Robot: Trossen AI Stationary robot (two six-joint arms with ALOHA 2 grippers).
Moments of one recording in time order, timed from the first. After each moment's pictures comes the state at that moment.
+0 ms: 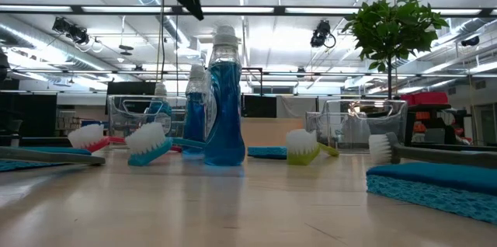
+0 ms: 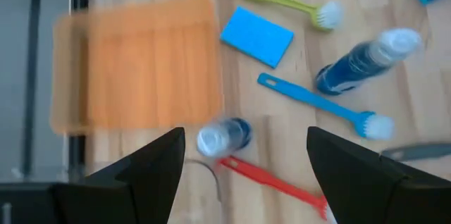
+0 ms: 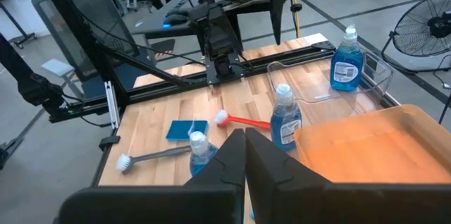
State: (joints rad) left arm 0.23 1.46 1.58 -1.12 0.02 0.37; right arm -0.05 0.82 1.05 -0.52 -0.05 0.21
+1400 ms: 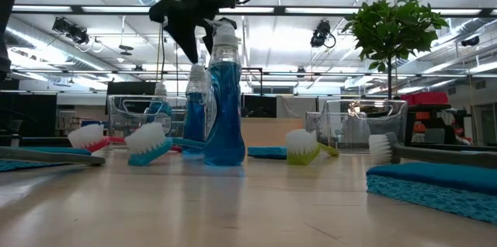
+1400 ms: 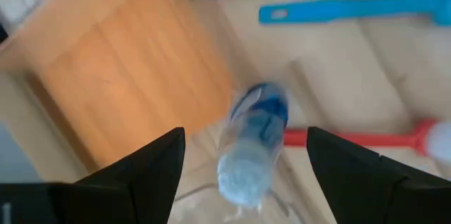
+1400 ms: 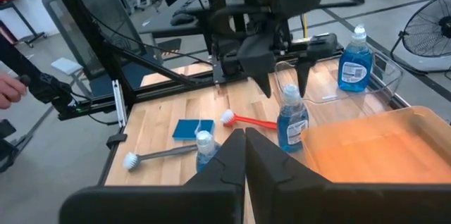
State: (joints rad) left arm 0.25 1.72 1.58 -1.13 -0.06 0.83; right arm -0.05 0.82 1.05 -0.52 -0.07 0.21
